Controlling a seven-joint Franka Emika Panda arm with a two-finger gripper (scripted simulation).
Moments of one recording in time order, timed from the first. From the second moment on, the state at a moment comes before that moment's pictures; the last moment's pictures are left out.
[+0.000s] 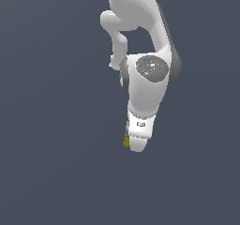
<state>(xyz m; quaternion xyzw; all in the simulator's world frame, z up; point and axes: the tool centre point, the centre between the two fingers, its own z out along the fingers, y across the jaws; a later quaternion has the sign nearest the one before) 0.080 0.067 0.170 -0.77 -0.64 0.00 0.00</state>
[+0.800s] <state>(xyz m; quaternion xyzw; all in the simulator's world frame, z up) 0.028 0.125 0.310 -0.77 -0.64 0.00 0.00</state>
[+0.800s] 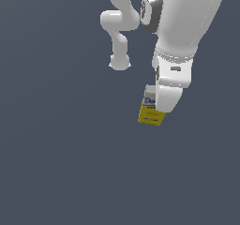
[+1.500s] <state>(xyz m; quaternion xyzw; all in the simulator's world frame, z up) -0.022 0.185 0.453 -0.77 -0.64 0.00 0.00</state>
